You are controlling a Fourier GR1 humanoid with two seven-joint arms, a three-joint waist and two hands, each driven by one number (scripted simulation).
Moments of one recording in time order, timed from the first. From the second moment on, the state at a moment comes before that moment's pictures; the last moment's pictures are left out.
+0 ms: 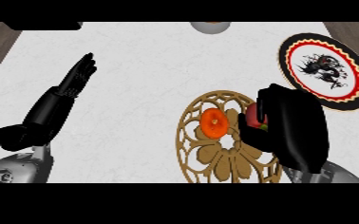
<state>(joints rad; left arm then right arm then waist) -0.15 0.32 -0.05 -1.68 0.05 -0.14 0.01 -0.43 -0.56 0.66 -1.94 0.98 0.02 1.09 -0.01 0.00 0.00</state>
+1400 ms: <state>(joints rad) -0.19 0.27 -0.03 -1.67 0.01 -0.19 0.00 -0.55 -0.56 0.01 -0.95 0.81 -0.34 0.39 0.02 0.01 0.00</state>
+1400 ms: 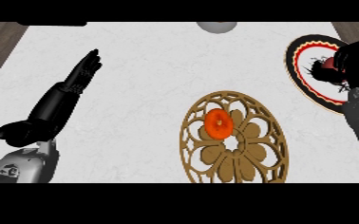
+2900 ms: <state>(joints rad) -0.17 0.26 0.01 -1.68 -0.01 -0.21 0.02 -0.69 -0.57 -0.52 -0.49 0.23 -0.12 -0.43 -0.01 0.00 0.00</state>
